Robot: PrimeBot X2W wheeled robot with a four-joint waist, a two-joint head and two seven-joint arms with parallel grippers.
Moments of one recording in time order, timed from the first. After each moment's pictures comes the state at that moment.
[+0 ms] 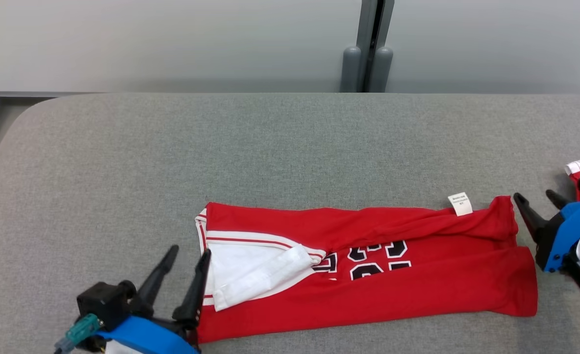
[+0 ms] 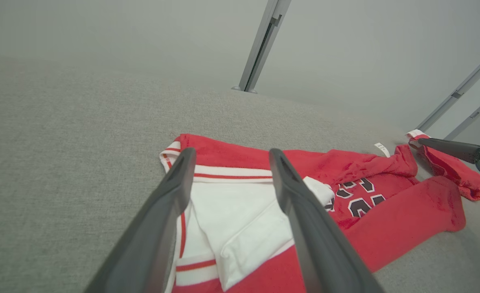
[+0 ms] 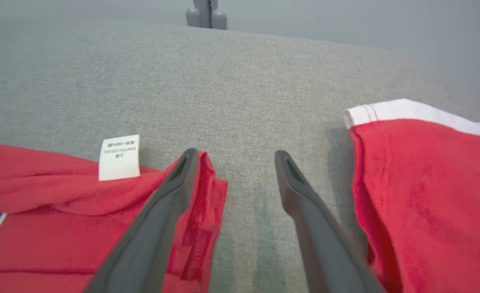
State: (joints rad) left arm -0.09 0.46 -0.61 0.08 -0.82 0.02 -0.20; right arm -0.67 -0.58 0.65 0.93 0.79 0.13 -0.02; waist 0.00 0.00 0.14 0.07
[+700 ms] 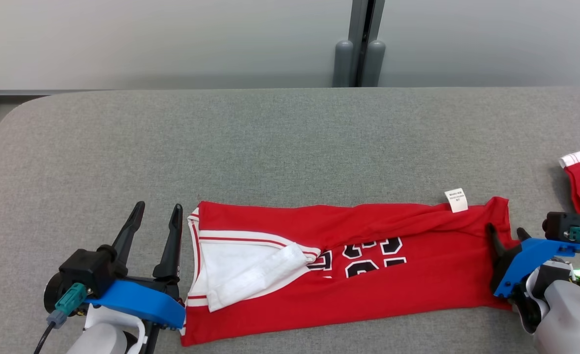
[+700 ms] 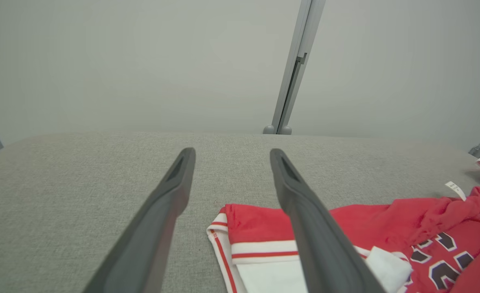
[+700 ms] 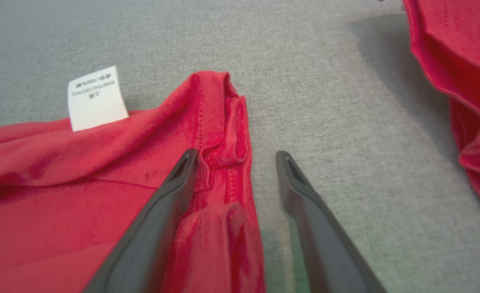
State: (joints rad) left arm -0.21 0.41 -0.51 0.19 -0.65 0.09 -0.26; right arm -0.61 -0.27 0.20 1.21 0.49 0.13 -0.17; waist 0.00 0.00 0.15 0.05
